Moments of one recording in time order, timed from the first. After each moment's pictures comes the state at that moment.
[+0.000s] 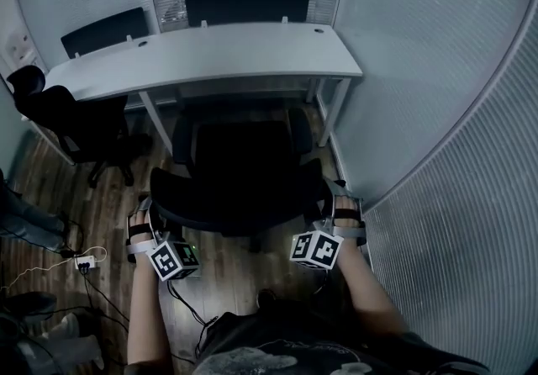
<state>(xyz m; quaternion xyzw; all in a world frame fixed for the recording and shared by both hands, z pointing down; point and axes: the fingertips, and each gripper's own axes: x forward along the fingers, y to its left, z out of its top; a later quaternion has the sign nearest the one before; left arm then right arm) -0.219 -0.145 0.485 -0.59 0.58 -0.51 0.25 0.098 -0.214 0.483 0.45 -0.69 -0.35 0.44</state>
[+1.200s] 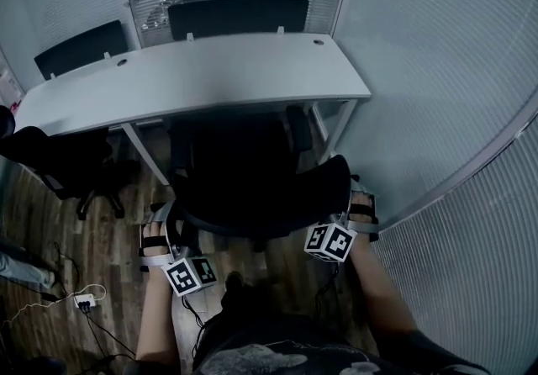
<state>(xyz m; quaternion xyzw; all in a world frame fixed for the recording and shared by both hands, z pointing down) -0.235 -0.350 0.484 -0.63 0.54 -0.47 0.29 0.081 -0.434 0.486 0.50 -0.64 -0.34 0.48</state>
